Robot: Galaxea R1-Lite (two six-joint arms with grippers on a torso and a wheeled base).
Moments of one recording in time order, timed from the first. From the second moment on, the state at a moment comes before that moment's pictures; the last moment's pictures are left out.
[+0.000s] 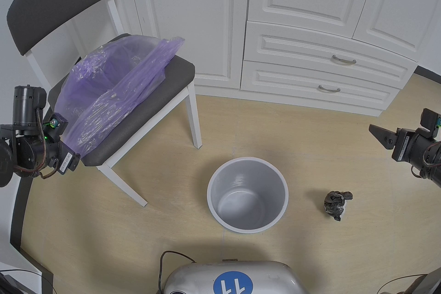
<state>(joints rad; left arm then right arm) -0.09 1.50 -0.80 -0.16 0.39 0.58 0.23 1.24 -0.54 -0.53 -0.12 0.19</state>
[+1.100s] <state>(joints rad) -0.11 1.72 -0.86 -0.74 0.47 0.82 0.16 1.19 -0.55 -0.55 -0.06 0.19</state>
